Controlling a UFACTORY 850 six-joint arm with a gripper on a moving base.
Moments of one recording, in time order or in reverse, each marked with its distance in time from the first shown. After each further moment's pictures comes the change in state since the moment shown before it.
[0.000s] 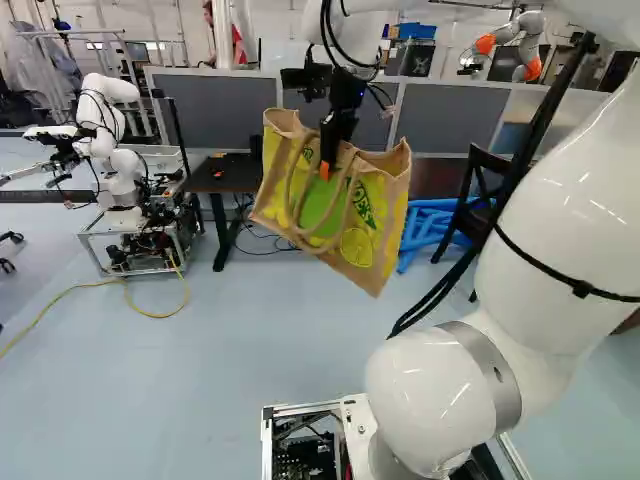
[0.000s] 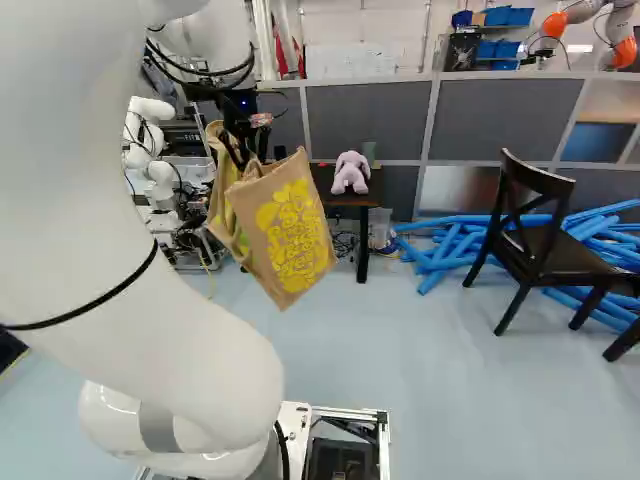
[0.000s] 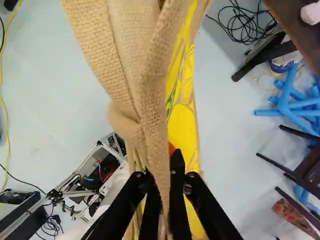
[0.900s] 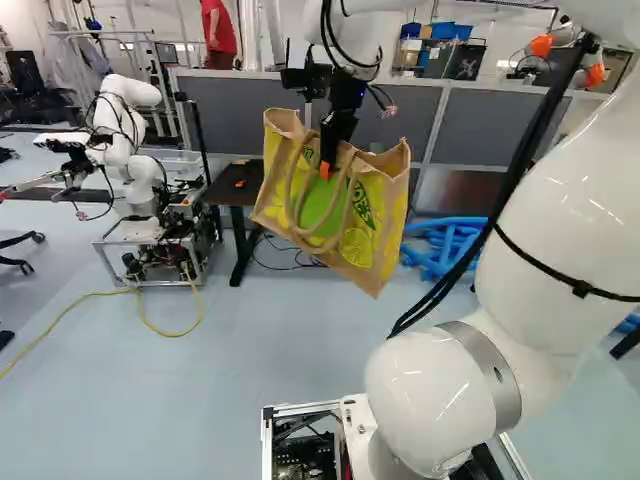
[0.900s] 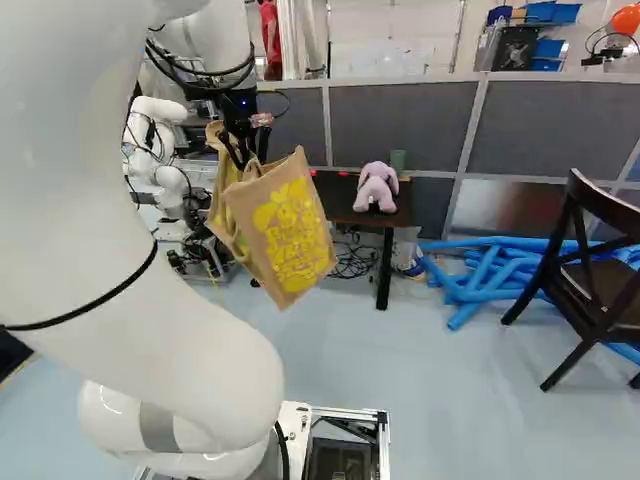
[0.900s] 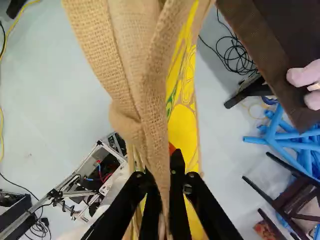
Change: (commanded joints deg) arm 0.0 0.0 0.0 0.0 0.0 0.0
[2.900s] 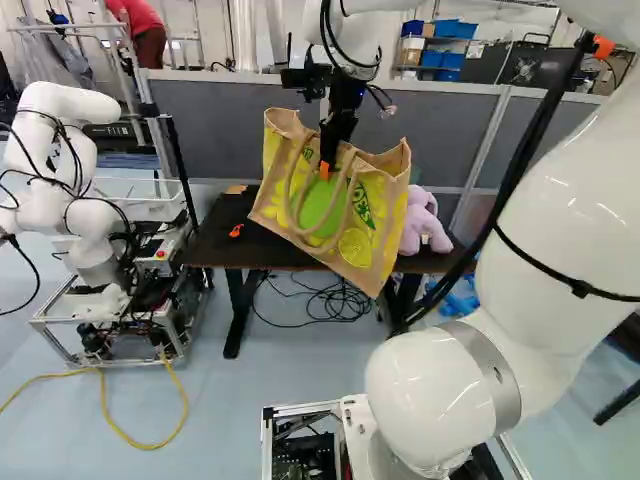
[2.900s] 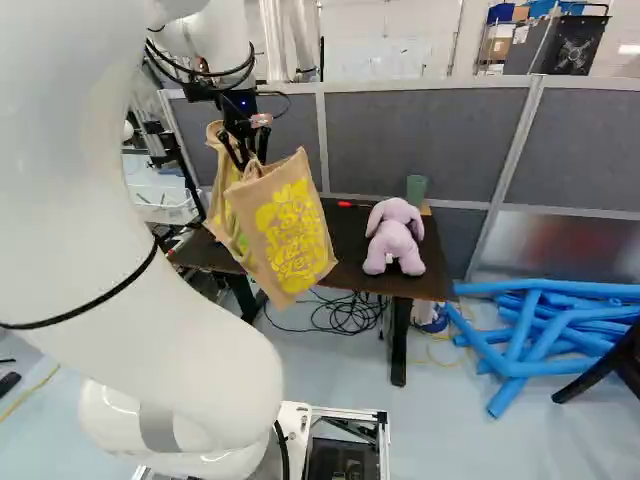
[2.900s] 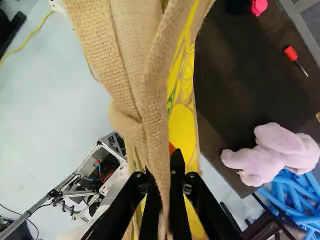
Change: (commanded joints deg) arm 0.0 0.0 0.0 0.0 0.0 0.0
